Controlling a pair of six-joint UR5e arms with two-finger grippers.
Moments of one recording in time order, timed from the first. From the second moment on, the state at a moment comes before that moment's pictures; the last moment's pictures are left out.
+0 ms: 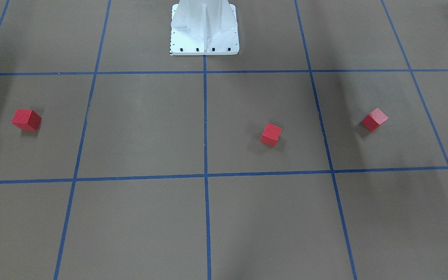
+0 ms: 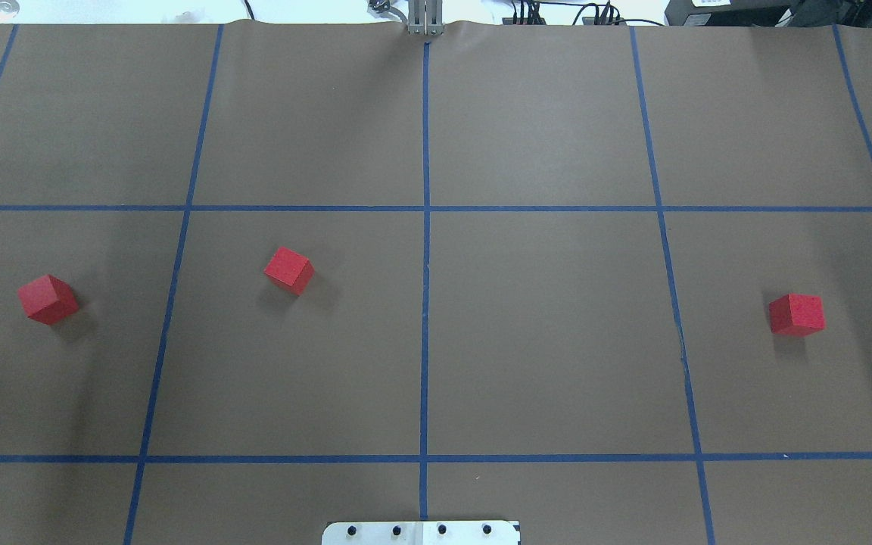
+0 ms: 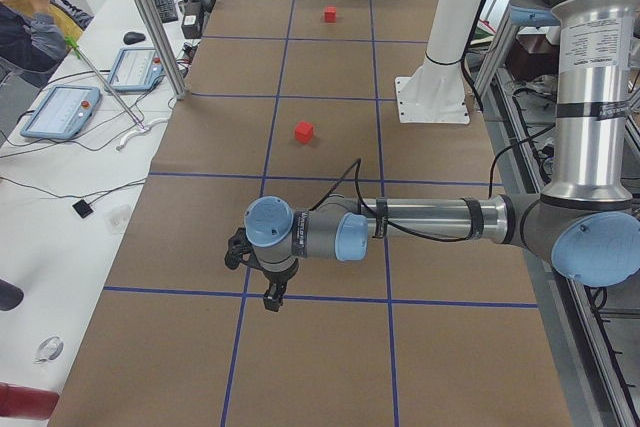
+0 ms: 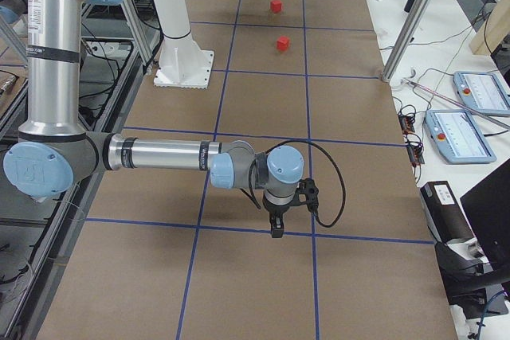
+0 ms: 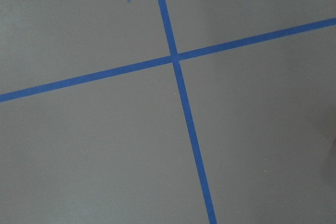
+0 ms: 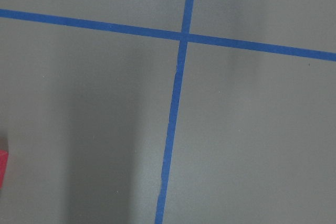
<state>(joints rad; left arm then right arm) -1.56 -1.52 -1.60 -1.63 -2.39 0.20 1.52 -1.67 1.66 -1.55 2.33 -0.08</state>
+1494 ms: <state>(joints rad) -1.56 -1.56 -1.65 -1.85 -2.36 0.19 1.51 -1.66 1.75 -1.30 2.36 -0.07</state>
